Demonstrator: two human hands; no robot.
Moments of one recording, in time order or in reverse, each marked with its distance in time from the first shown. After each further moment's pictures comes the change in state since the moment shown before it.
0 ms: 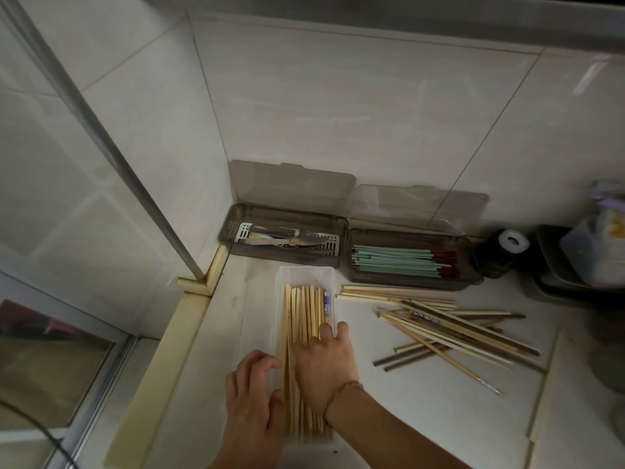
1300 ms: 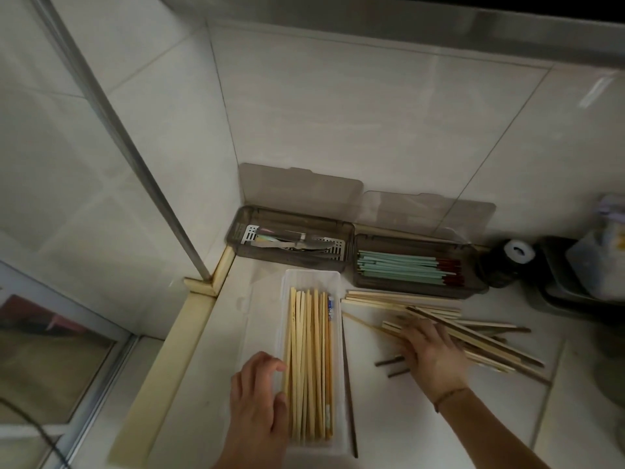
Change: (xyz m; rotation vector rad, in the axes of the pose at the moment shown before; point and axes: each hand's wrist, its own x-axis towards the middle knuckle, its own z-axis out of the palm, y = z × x) left_hand -0.001 0.001 -0.002 -0.014 0.003 0.021; right_hand -0.036 0.149 0.096 0.266 0.439 0.354
